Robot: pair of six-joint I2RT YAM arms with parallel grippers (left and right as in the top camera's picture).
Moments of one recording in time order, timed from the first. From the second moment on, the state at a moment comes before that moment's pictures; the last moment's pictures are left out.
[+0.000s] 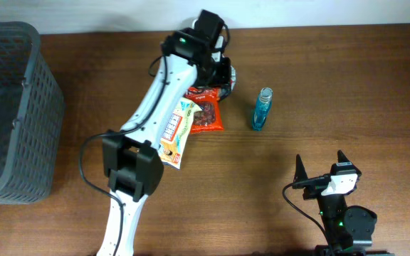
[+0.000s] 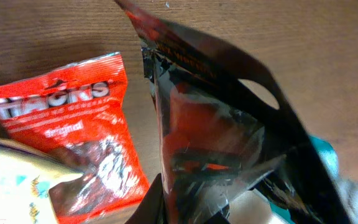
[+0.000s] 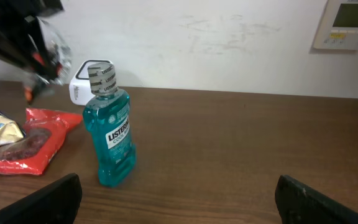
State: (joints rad) left arm -0.47 2.35 2.37 -1.18 0.23 -0.41; right arm -0.07 0.02 0.01 -0.07 -0.13 -0.03
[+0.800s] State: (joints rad) left arm -0.45 2.49 2.76 -1.53 0.16 -0.33; right arm -0.07 0.02 0.01 -0.07 -0.13 -0.03
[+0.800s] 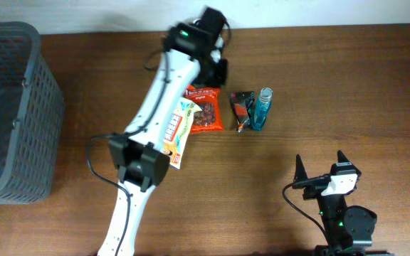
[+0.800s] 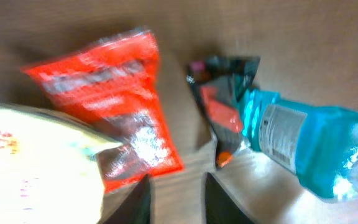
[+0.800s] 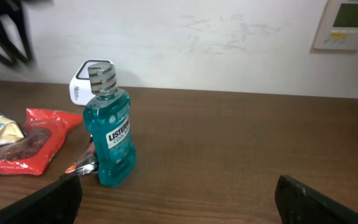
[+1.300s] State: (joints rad) left arm 0.17 2.24 3.13 -1.69 -0.37 -0.15; right arm -0.07 0.02 0.01 -0.07 -0.13 -0.03
